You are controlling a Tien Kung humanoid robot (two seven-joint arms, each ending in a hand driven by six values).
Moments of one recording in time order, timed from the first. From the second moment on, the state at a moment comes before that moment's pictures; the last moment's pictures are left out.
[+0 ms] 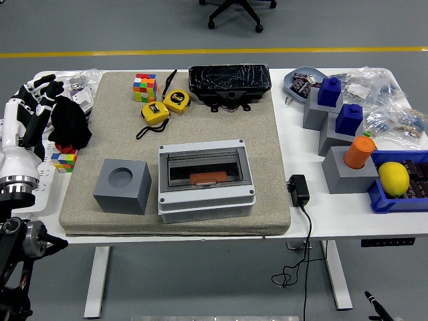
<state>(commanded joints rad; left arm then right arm) -0.04 0.05 -1.56 -1.54 1.27 0.22 -0.18 0.16 -0.02 1.48 0.18 -1.50 -0.05 -0.05</state>
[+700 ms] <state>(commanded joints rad) -0.04 0.05 -1.56 -1.54 1.27 0.22 -0.18 0.16 -0.02 1.48 0.18 -1.50 -0.06 -0.05</state>
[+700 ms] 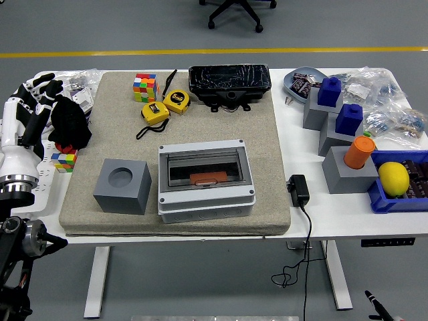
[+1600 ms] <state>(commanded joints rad) -0.04 0.05 -1.56 -1.54 1.26 0.22 -0.19 0.16 -0.02 1.49 0.18 -1.51 -0.06 -0.05</state>
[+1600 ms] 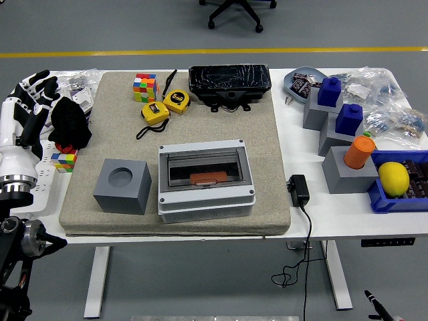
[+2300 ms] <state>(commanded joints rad) -0.04 0.05 -1.56 -1.54 1.28 0.22 -0.18 0.16 -0.02 1.49 0.18 -1.51 -0.06 -0.05</state>
